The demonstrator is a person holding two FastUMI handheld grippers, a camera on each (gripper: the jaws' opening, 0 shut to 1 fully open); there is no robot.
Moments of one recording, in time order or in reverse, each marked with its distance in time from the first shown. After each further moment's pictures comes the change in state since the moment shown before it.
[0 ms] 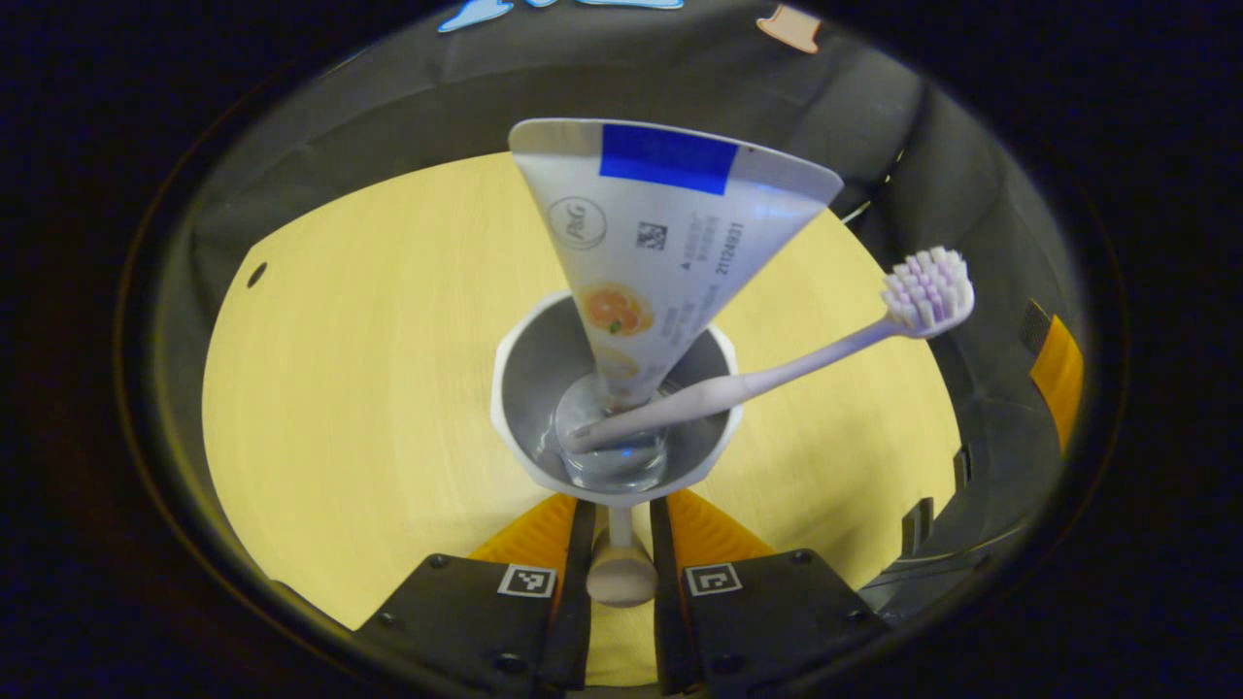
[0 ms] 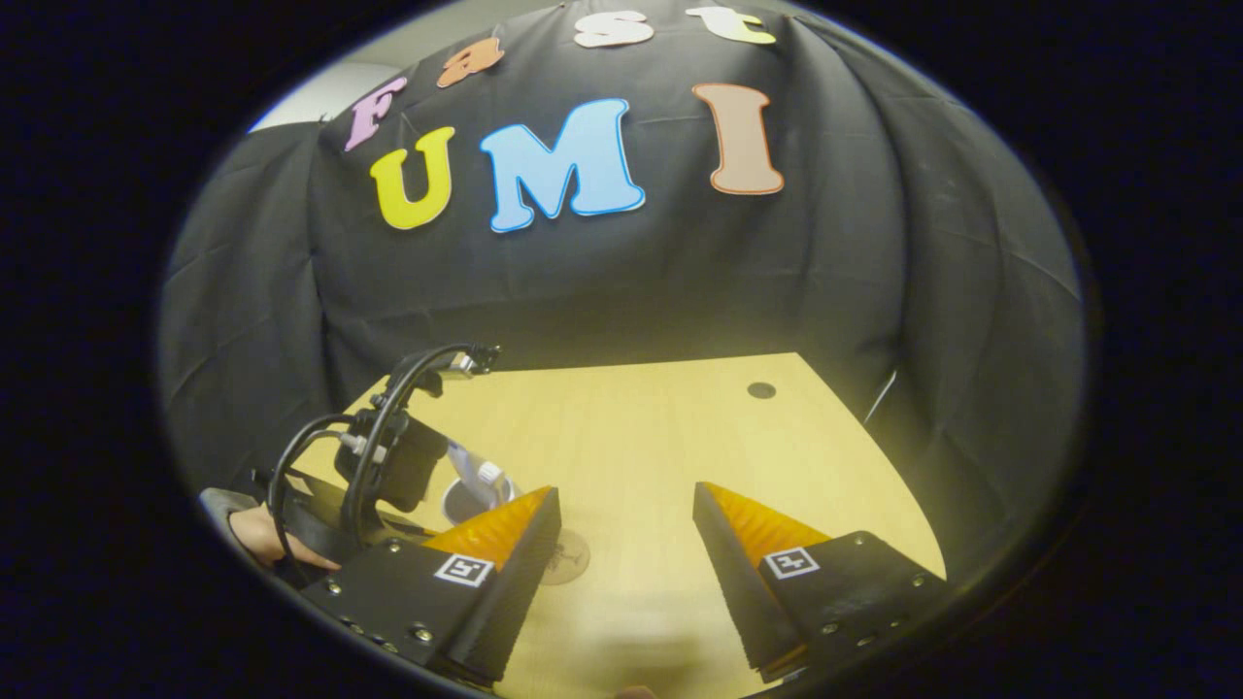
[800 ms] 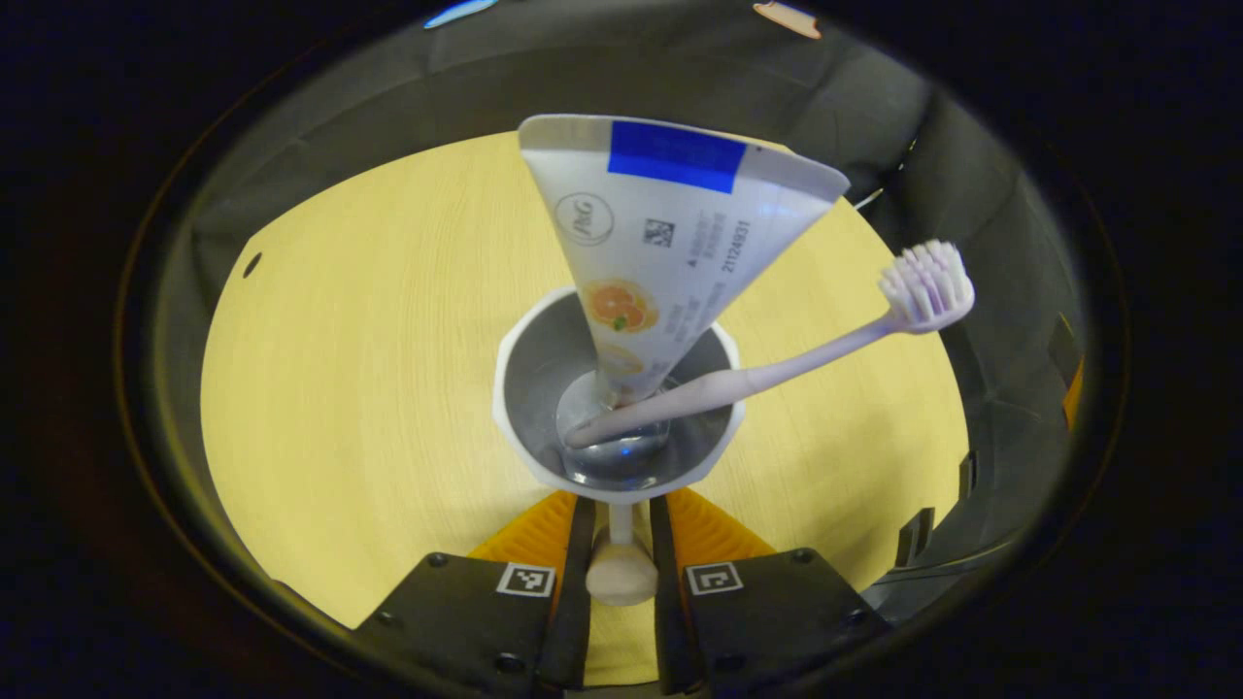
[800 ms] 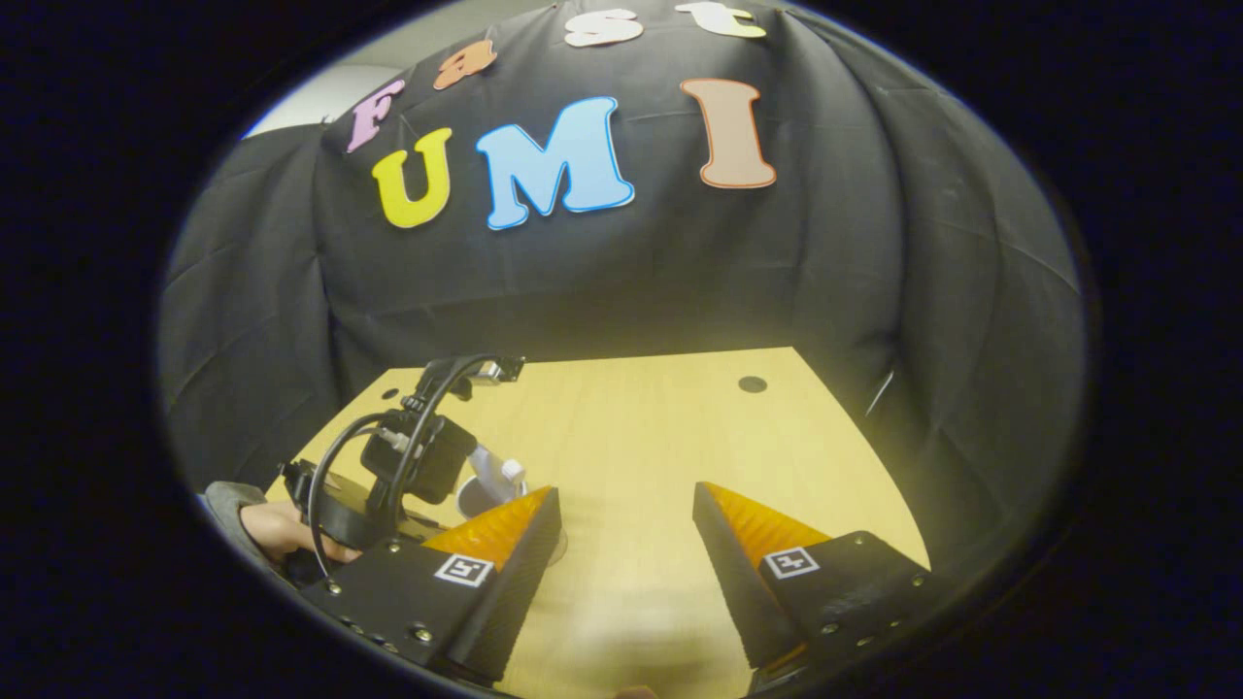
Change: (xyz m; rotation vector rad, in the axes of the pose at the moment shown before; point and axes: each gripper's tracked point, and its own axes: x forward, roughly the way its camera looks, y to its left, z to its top) left arm 0.021 -0.018 -0.005 -0.028 0.040 0.050; right arm -0.010 -0.025 0.000 -0.030 0.005 0.051
